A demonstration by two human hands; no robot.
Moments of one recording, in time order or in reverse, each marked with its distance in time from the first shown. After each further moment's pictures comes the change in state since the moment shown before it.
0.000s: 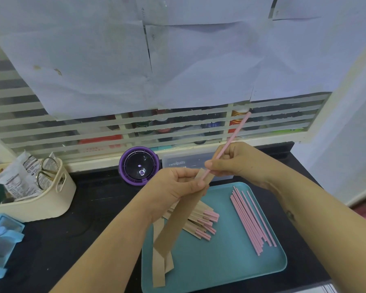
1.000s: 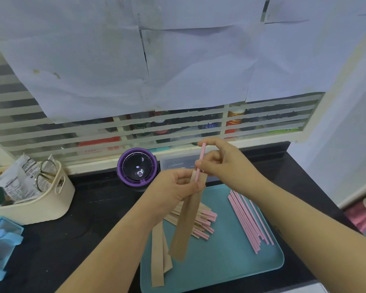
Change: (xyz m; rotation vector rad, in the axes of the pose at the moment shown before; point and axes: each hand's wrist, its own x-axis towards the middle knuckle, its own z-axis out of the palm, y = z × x) left_hand 0.002 -0.007 0.010 0.124 0.072 0.050; right_hand -0.005 0.002 0.030 0.004 0.272 -0.106
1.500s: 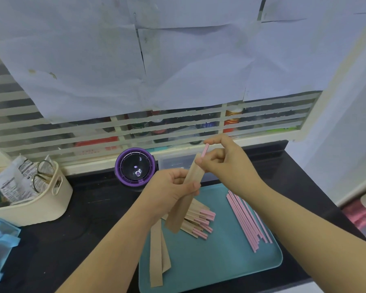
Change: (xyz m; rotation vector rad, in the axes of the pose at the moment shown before) left_hand 0.001 -0.004 -0.001 0.082 0.067 -0.017; right_hand -0.005 0.006 0.003 0.035 0.155 -0.013
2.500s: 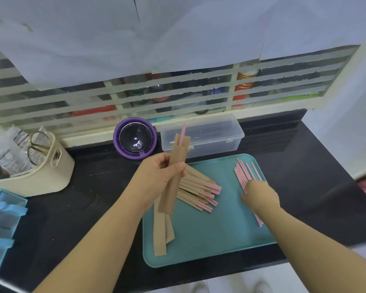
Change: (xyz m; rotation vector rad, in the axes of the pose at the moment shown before) left_hand 0.005 -0.044 -0.005 -0.030 0.155 -0.103; right_hand -0.021 0.199 0.005 -0.954 -0.179 0.573
